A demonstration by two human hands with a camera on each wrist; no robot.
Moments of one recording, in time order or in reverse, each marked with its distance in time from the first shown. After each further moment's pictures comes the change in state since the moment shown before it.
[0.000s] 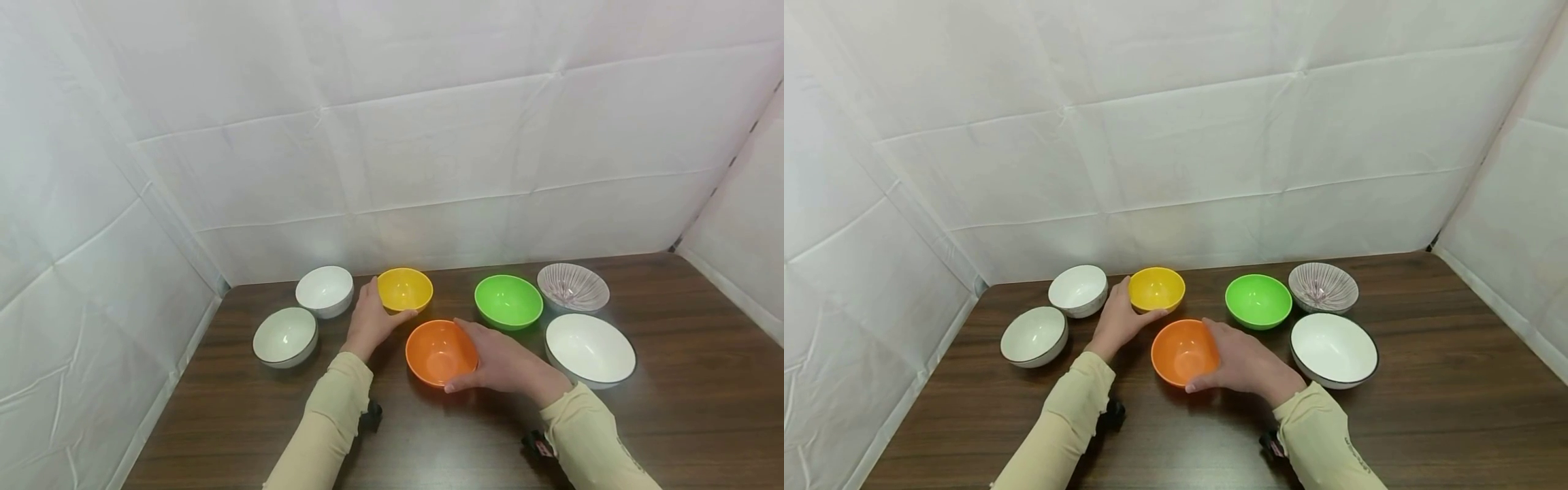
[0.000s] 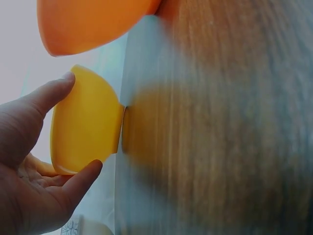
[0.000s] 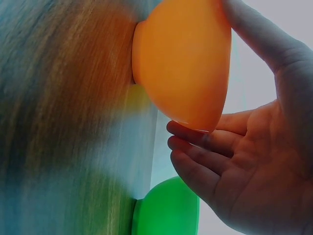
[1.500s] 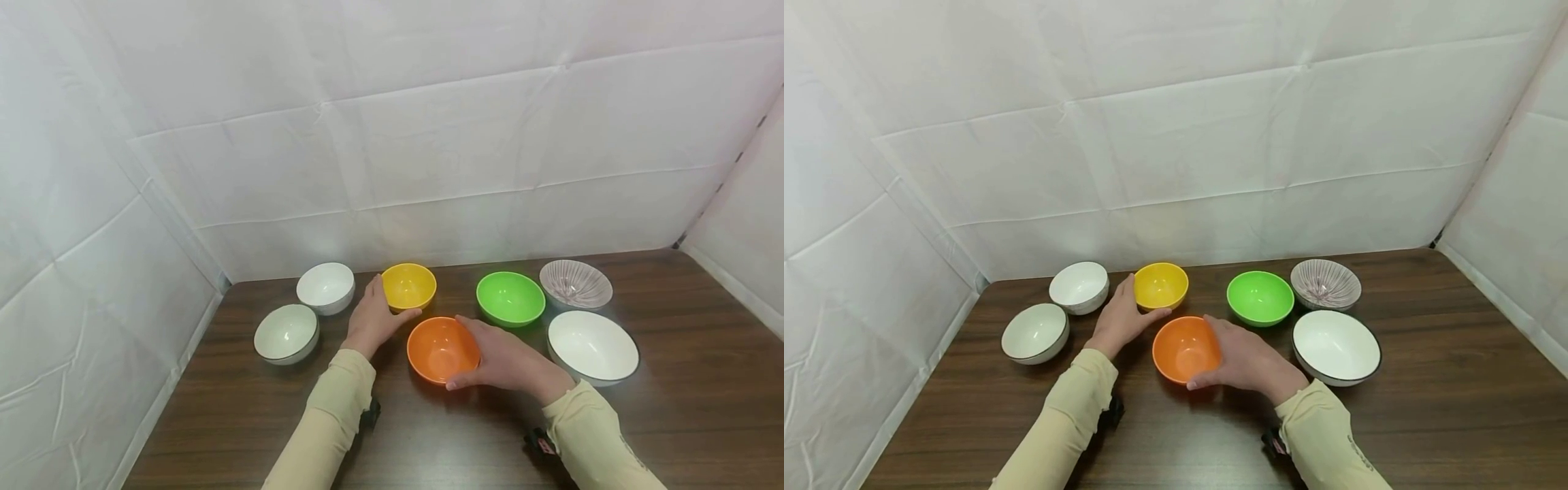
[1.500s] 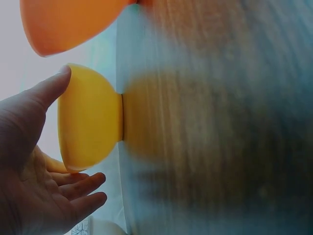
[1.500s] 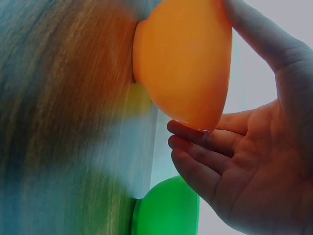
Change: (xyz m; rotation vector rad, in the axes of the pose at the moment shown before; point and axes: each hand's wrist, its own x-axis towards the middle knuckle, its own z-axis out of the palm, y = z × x) left_hand -0.002 0.001 -0.001 0.169 -0.069 -0.007; right_hand 0.002 0.003 0.003 0.007 0.016 -0.019
